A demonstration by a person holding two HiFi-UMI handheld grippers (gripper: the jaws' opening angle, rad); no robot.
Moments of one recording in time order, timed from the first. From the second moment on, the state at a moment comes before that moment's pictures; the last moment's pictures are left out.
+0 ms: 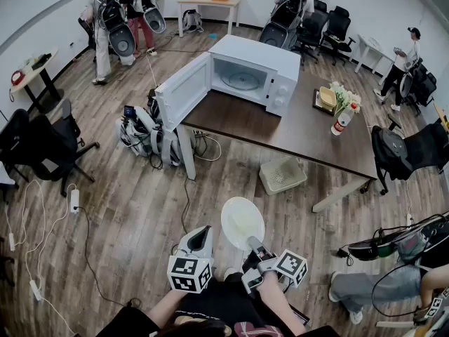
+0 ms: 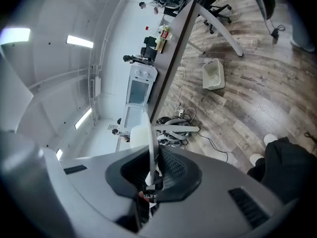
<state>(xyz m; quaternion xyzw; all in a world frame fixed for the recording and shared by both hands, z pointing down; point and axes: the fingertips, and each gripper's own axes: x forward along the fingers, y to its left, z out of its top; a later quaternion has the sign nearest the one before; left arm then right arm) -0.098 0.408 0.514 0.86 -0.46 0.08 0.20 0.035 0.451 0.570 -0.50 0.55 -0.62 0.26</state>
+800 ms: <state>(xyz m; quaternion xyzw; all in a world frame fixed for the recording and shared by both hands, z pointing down) -0.105 0.384 0.517 0.88 -0.43 0.09 0.19 0.029 0.413 0.564 -0.50 0.55 -0.61 0.28</state>
